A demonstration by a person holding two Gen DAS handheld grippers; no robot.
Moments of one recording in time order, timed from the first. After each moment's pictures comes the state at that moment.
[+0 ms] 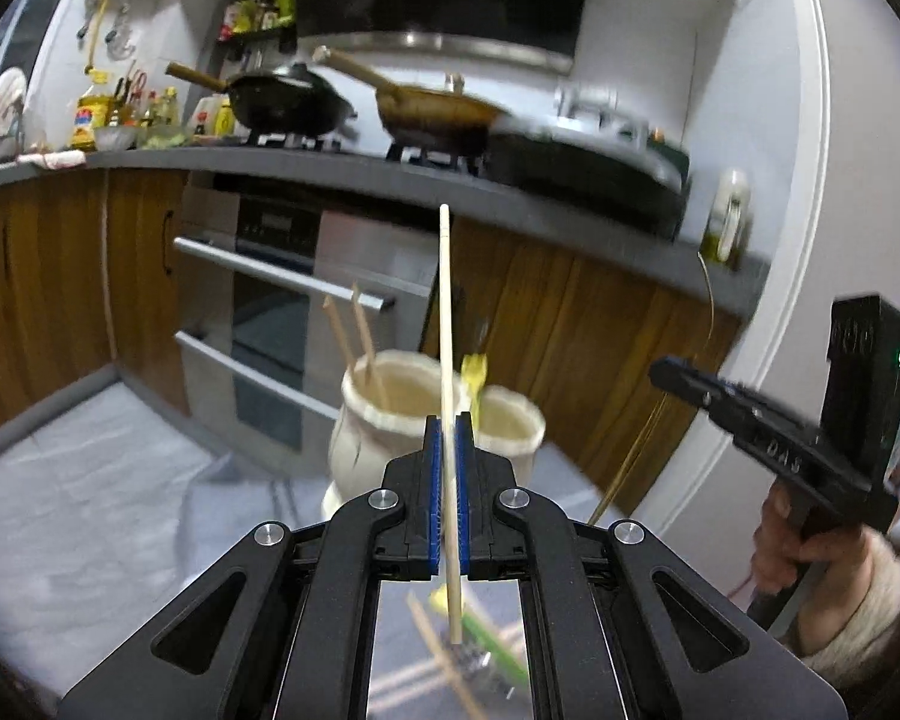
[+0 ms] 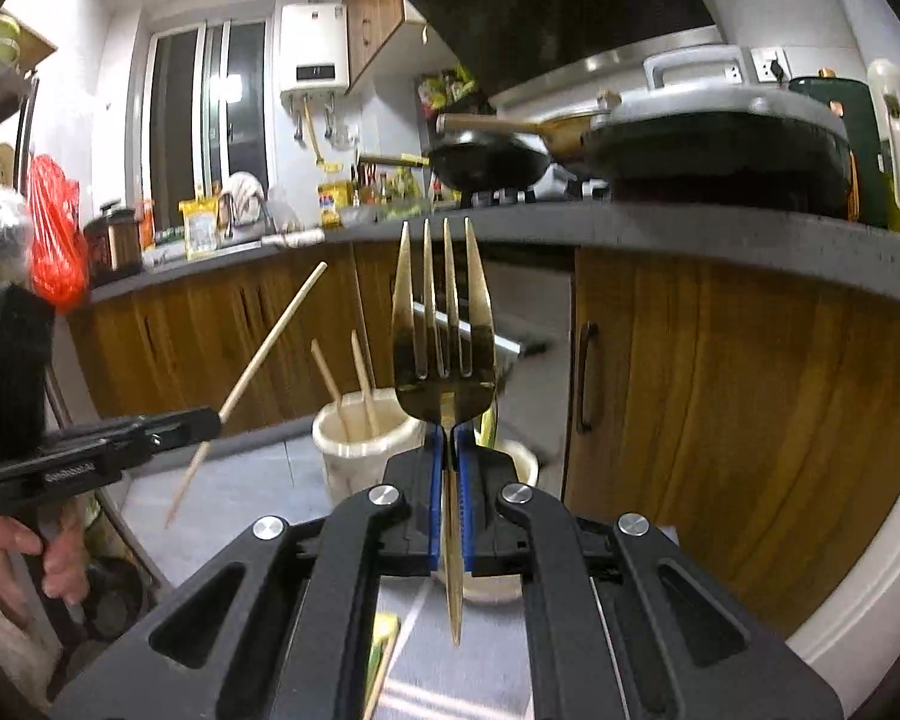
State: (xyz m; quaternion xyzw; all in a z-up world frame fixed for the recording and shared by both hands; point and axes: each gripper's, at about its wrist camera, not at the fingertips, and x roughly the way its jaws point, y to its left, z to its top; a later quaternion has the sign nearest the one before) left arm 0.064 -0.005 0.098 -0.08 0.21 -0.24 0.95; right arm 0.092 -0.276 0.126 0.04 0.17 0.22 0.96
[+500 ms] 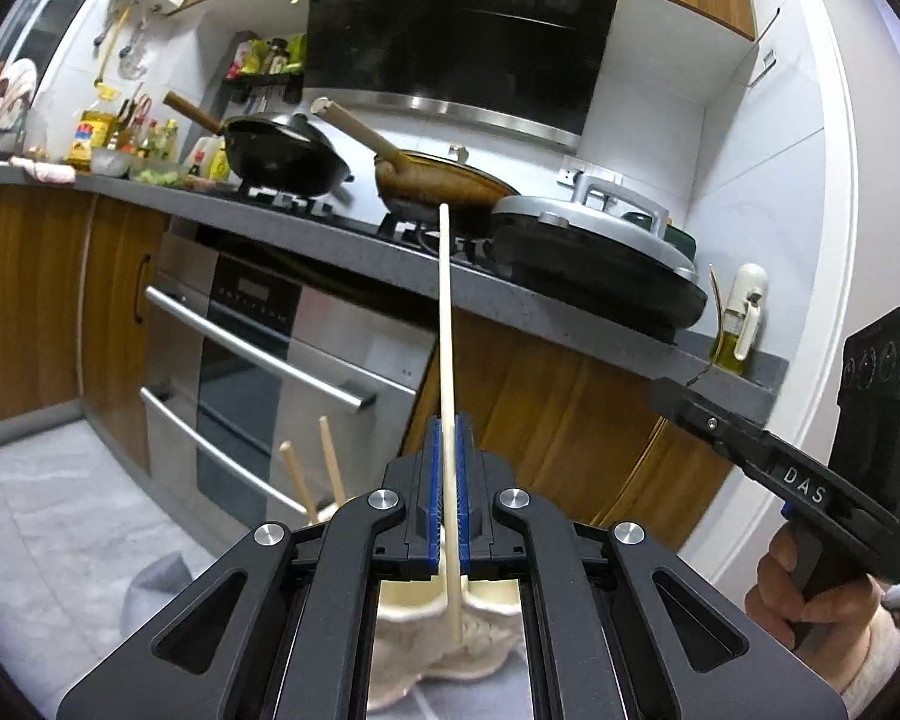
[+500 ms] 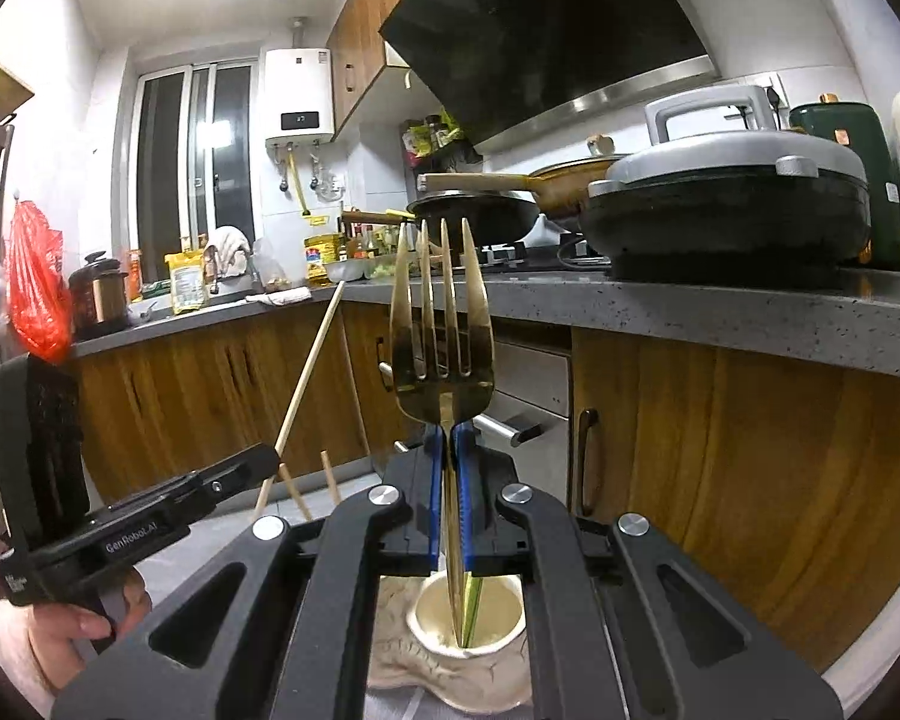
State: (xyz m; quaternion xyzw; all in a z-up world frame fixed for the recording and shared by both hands) left arm 0.130 -0.025 0.108 -0.13 0.13 -0.24 0.95; right arm 0.147 -0.268 0.154 0.06 0.12 0.21 0.97
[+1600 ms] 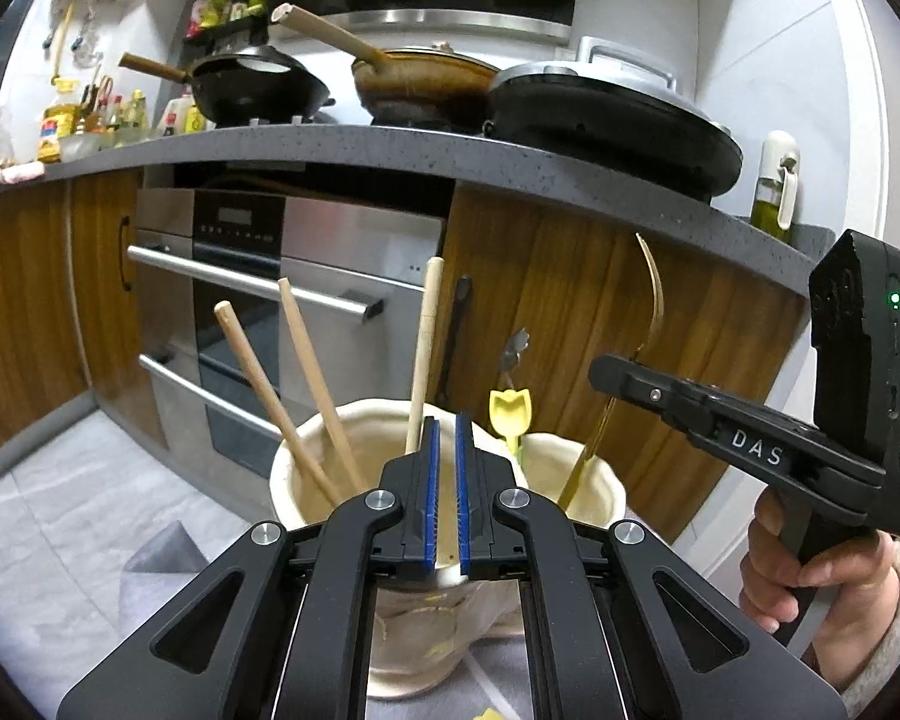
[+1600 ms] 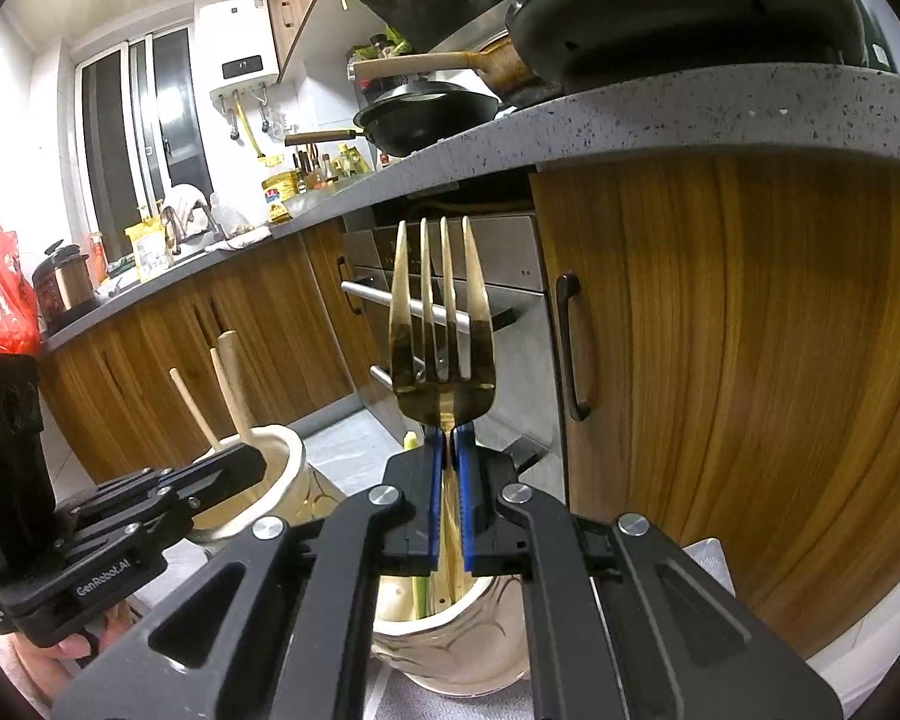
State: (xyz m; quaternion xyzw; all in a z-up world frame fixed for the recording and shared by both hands) left arm 0.166 -0.051 0.052 -0.04 0.21 -0.24 0.95; right arm 0.199 -0.273 0.075 0.10 0.23 0.19 0.95
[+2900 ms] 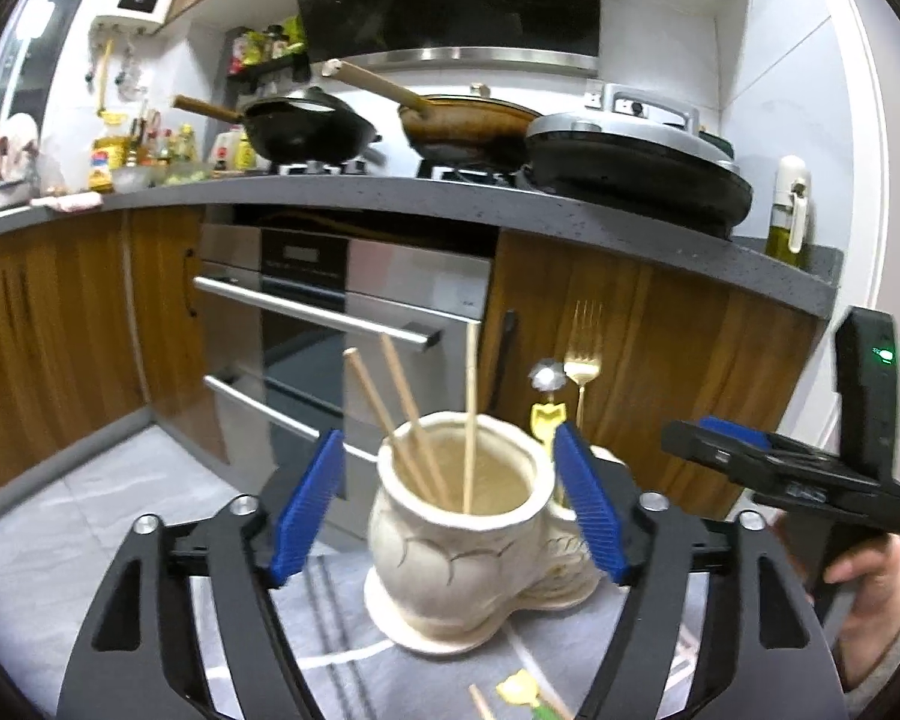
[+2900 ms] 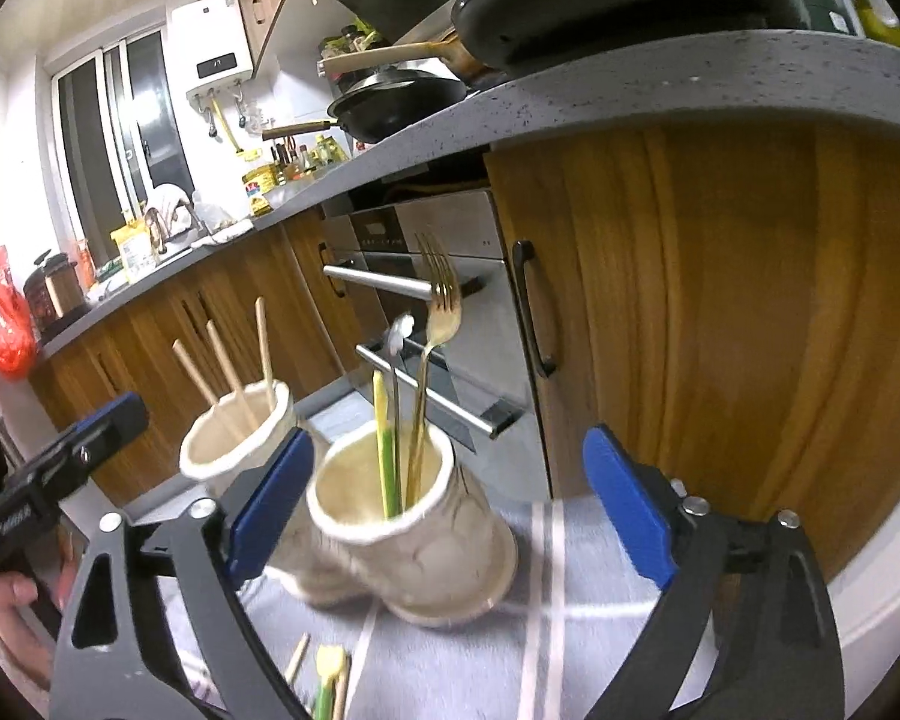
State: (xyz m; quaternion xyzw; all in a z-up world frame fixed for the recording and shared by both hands) left arm 0.119 -0.027 0.082 -0.02 0.19 -0.17 0.97; right arm 0.164 -0.302 0.073 0.11 0.26 0.17 0.95
